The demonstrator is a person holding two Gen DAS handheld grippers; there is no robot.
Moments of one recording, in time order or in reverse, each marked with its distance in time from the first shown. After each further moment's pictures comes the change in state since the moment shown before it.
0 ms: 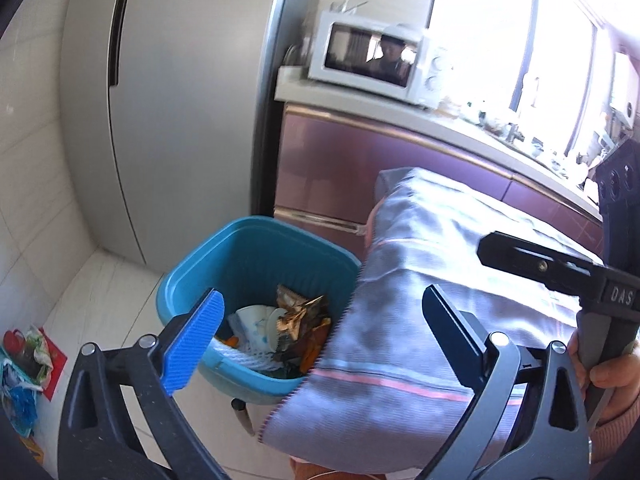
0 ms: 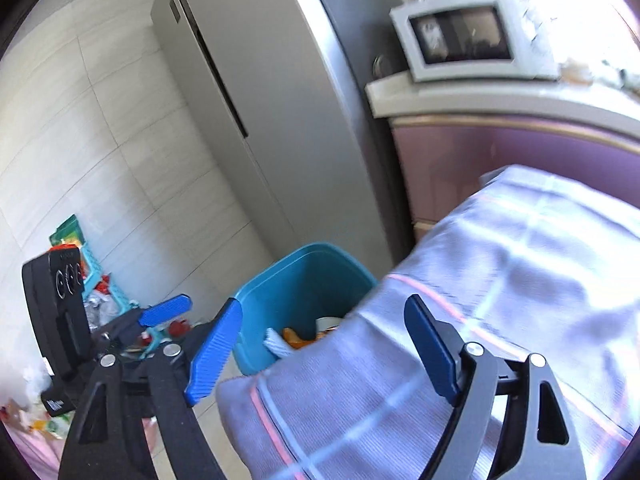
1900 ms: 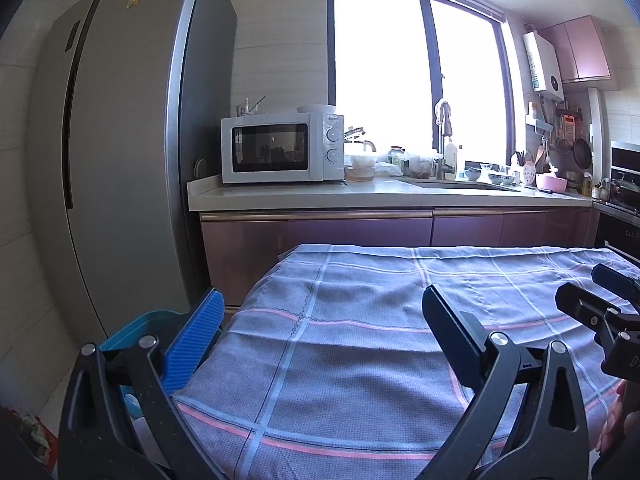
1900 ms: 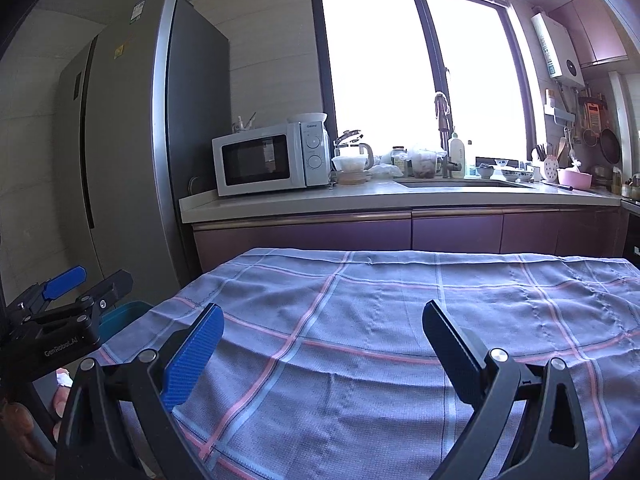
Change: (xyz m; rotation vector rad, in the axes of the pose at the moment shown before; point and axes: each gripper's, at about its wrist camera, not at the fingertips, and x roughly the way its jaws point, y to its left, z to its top) left arm -0.061 -0.180 -0.041 0.241 -0.344 -0.081; right arm -0.213 -0.042 -0.120 0.039 -0.435 -0.671
